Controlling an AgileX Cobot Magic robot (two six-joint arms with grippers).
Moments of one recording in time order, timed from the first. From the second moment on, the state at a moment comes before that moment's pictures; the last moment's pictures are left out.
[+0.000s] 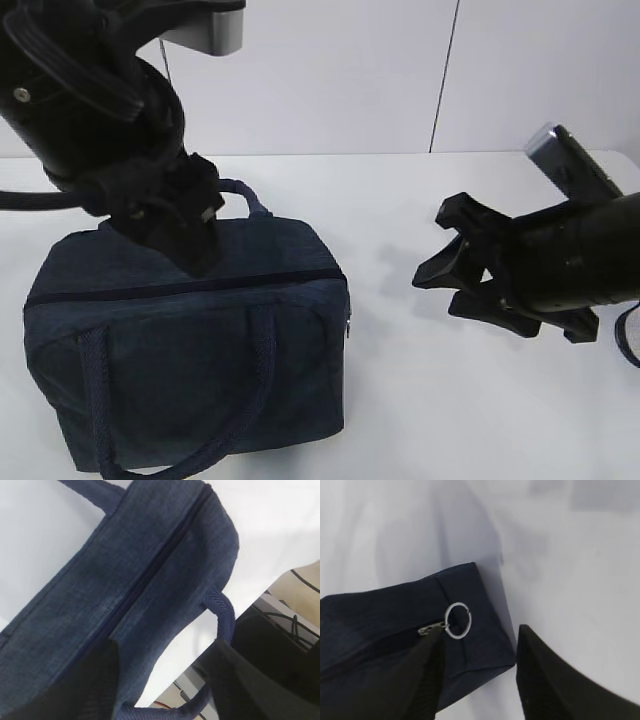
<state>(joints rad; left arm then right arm) -0.77 1.52 -1.38 -0.07 1.23 -0.03 0.34 1.40 -0.72 0.92 0.40 -0.01</state>
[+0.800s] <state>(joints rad) -0.77 1.52 -1.38 -0.14 1.23 -0.12 0.07 1.77 -0.72 1.68 1.03 -0.97</state>
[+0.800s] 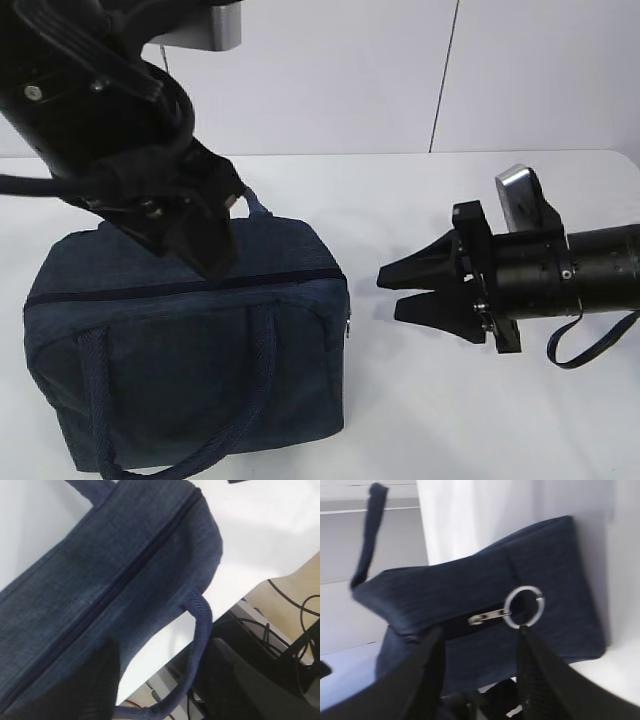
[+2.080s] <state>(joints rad) -0.77 1.52 -1.38 -0.15 1.23 -0.13 0.09 2.09 -0.80 1.81 1.14 -1.34</state>
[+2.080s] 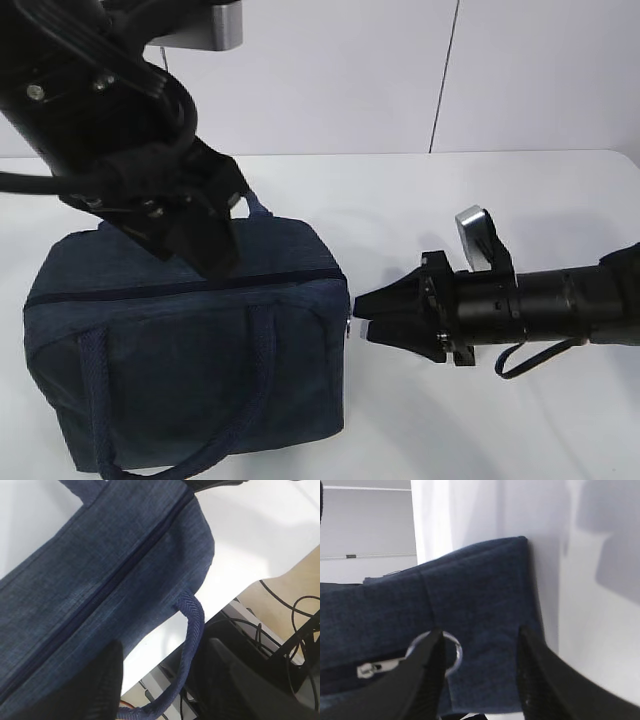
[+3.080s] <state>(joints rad) -0.77 1.52 -1.38 -0.14 1.23 -0.13 0.14 2.10 -0.93 1.73 1.14 -1.09</state>
